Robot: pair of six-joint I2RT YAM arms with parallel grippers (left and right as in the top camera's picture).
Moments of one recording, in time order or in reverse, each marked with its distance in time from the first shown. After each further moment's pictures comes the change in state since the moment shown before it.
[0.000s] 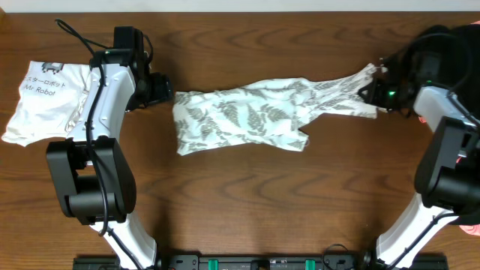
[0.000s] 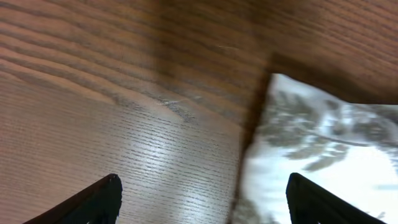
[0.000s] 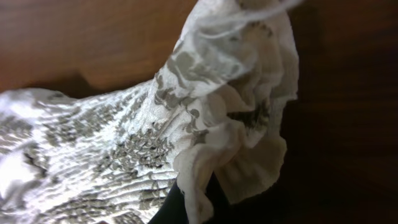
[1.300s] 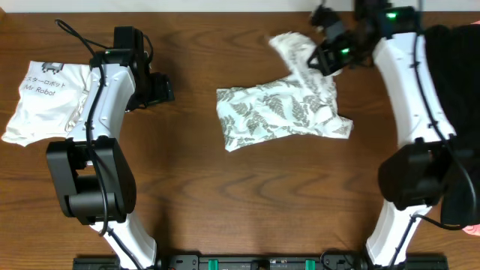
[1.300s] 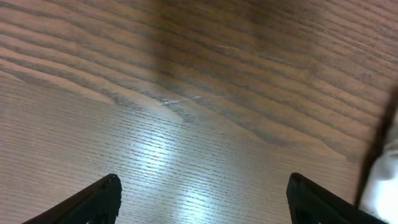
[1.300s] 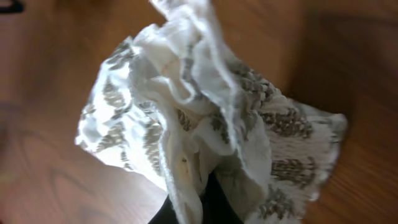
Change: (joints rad) left arm 0.000 0.000 0.000 0.000 0.001 0.000; right arm 0.415 0.004 0.731 -0.802 0.073 -0.359
